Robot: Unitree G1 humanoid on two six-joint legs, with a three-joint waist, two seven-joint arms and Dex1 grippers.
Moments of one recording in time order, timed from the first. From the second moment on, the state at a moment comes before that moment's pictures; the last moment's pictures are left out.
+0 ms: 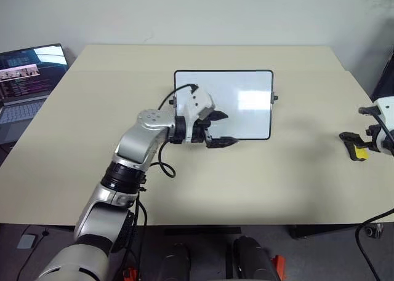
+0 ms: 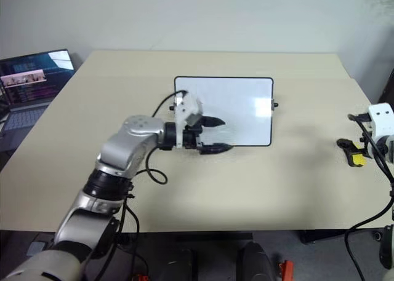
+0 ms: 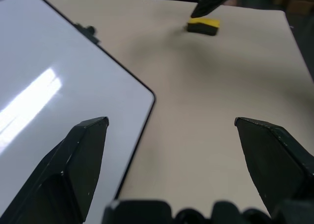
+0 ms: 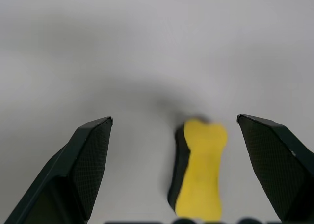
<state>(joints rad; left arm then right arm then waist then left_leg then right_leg) -0.79 0.43 -0.15 0.09 -0.28 0.56 -0.97 -0.67 -0.88 -0.23 0.31 0.15 0.88 0.67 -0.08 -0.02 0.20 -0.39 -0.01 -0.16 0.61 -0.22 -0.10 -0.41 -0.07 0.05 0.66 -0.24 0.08</state>
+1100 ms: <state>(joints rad) -0.50 0.30 0.28 0.36 -0.19 0.15 -0.18 -0.60 -0.27 -0.29 0.63 0.18 -0.16 0.26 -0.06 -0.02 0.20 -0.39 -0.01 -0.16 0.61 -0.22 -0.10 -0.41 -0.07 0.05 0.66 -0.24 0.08</state>
